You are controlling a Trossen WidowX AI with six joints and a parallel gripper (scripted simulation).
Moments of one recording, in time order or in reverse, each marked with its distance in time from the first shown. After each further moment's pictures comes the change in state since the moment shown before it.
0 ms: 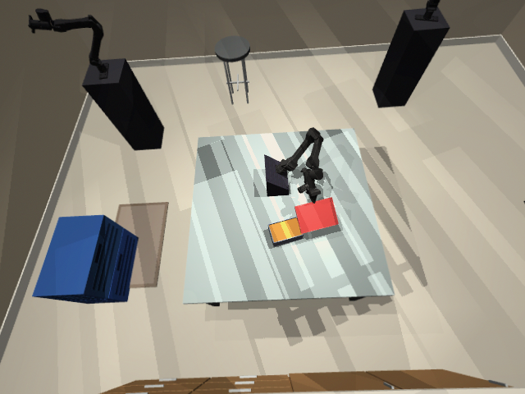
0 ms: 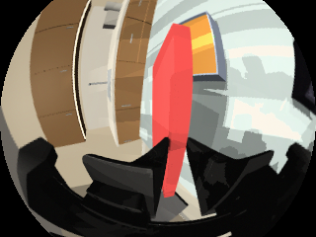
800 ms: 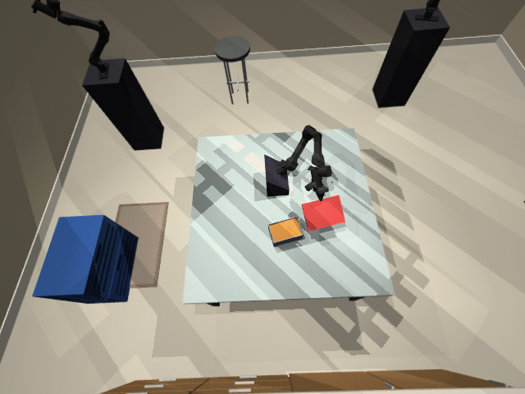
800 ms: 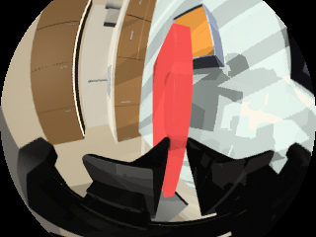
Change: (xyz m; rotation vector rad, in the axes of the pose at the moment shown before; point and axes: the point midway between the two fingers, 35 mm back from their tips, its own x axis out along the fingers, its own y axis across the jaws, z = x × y) arm -0.002 -0.002 -0.048 -0.002 -0.001 -0.001
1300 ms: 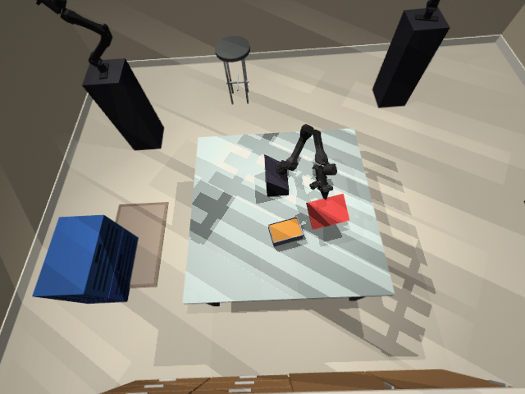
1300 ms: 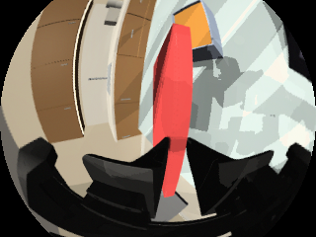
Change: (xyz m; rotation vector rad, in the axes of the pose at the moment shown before) arm -0.002 -0.001 -0.031 -0.002 0.001 0.001
